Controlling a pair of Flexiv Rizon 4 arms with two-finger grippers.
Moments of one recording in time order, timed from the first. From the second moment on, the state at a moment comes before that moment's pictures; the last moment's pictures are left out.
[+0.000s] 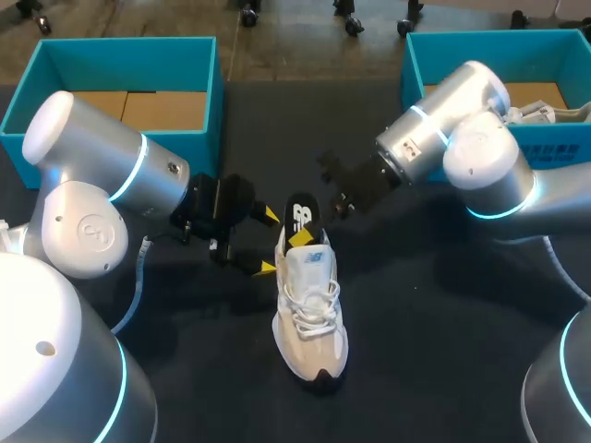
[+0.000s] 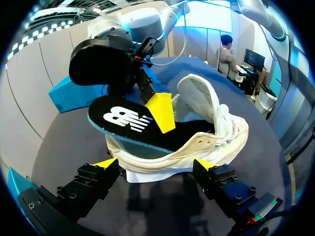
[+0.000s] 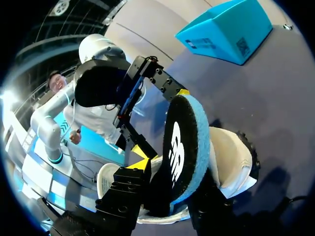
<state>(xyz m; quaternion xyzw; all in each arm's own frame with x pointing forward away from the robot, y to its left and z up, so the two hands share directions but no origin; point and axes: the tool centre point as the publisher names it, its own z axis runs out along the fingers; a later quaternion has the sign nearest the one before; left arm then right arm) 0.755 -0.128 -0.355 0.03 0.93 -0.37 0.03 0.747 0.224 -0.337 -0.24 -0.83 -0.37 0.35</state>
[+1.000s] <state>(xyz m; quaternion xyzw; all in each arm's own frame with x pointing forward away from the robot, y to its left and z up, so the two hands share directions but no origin) 0.755 -0.128 -0.355 0.03 0.93 -0.37 0.03 0.716 0.223 -0.362 -0.26 -0.80 -0.35 0.41</state>
